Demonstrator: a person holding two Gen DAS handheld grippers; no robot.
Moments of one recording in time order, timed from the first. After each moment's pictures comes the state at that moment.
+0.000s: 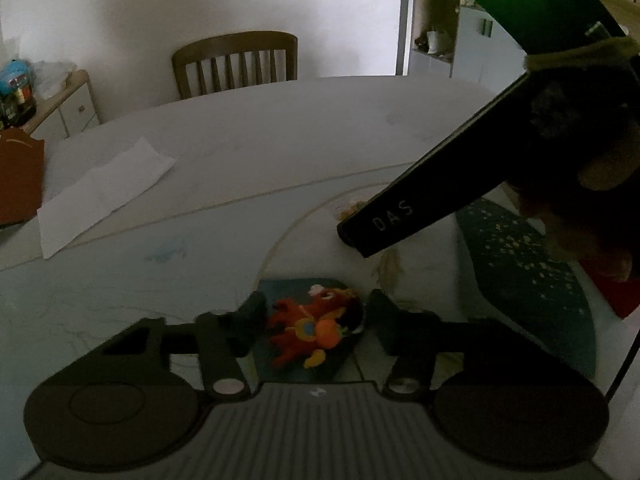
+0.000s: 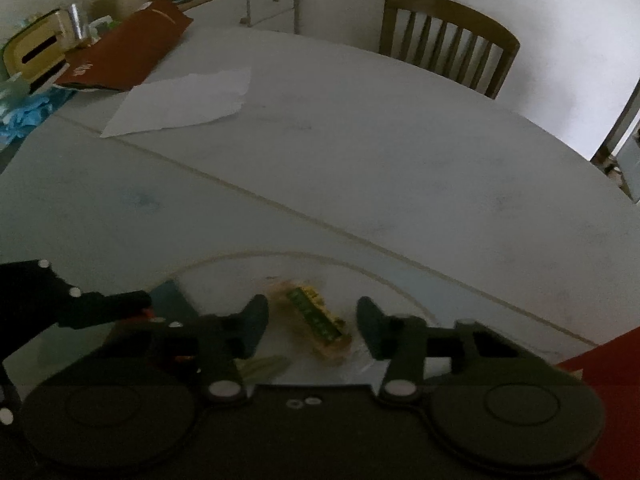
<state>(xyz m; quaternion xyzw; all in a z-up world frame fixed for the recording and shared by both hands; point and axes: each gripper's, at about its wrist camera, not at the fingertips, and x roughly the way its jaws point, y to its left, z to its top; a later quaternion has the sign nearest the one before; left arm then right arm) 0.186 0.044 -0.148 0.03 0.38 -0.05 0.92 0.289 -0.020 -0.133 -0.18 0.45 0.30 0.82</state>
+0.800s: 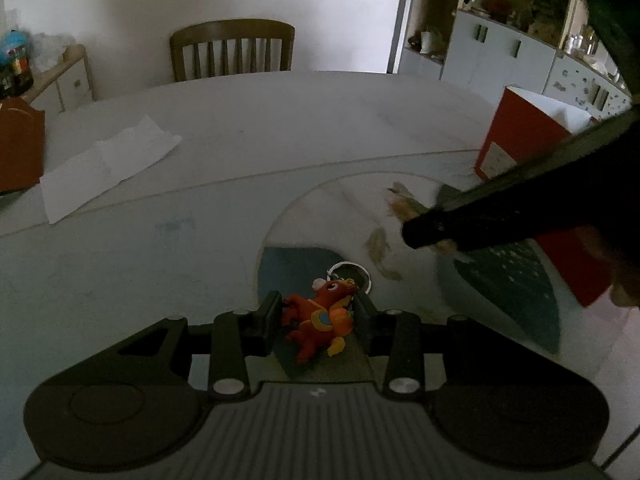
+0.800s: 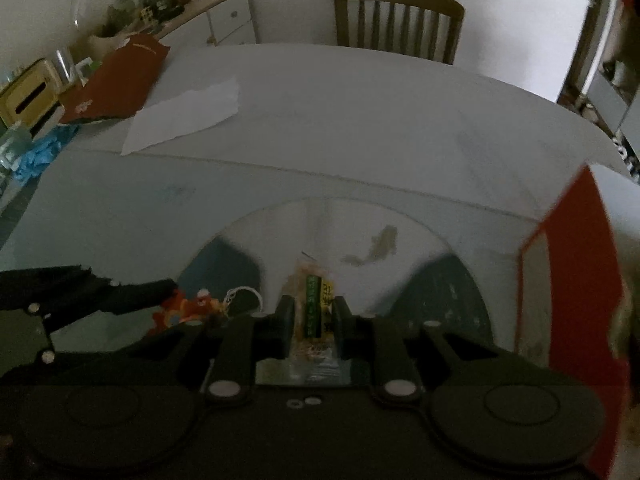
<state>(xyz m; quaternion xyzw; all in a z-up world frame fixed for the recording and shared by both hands) 0.167 0.065 -0.135 -0.01 0.40 -0.07 0.91 0.224 -0.060 -0.101 -0.09 0.48 0.25 0.84</state>
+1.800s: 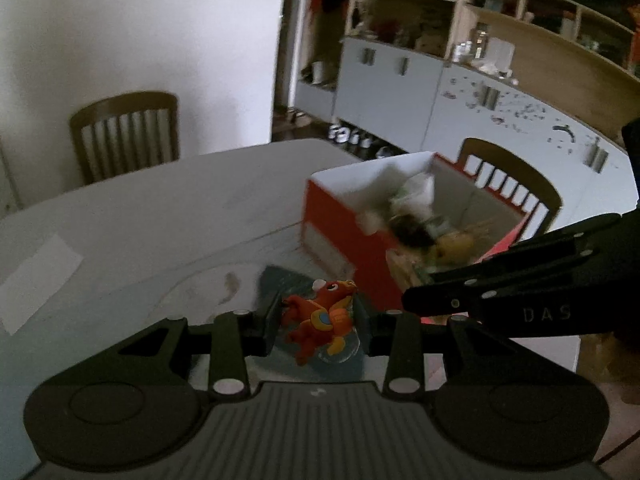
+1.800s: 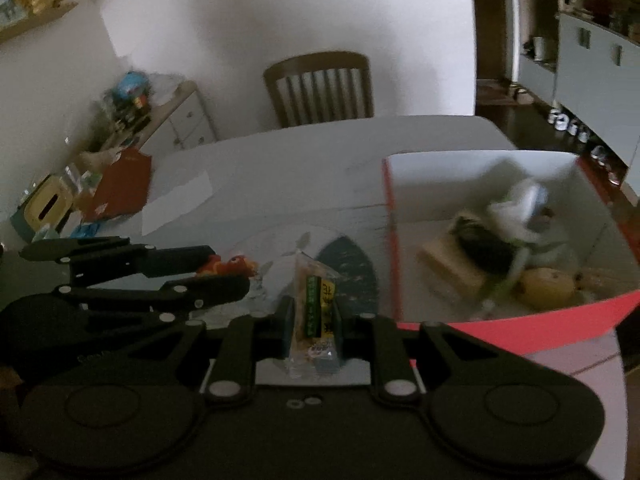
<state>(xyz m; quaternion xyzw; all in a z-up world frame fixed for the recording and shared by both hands) 0.123 -0.026 -0.011 0.02 0.34 -0.22 0.91 0.125 -0.194 -0.004 0.04 0.41 0.19 0.89</state>
